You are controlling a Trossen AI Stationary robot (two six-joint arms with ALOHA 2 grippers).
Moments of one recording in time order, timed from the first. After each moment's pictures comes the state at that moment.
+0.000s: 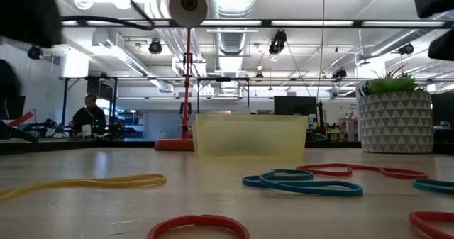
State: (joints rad) left arm -0.69 1.35 0.71 -0.37 0.04 -1.15; right arm 0.76 1.62 1.03 -0.84 0.18 1.04
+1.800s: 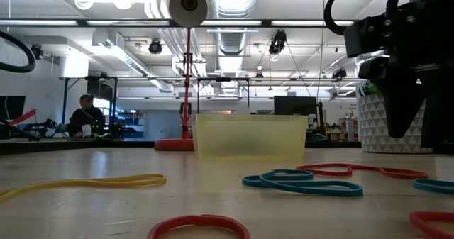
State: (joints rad) left arm -1.00 1.75 0.95 -0.73 0.35 -2.09; right arm 0.54 1.71 1.02 -0.81 0.23 0.65
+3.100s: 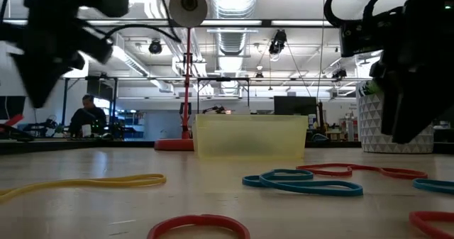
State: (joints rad) left arm -0.21 1.34 0.92 -1.25 -0.06 -0.62; right arm 0.54 1.71 1.01 -0.80 0.32 0.94
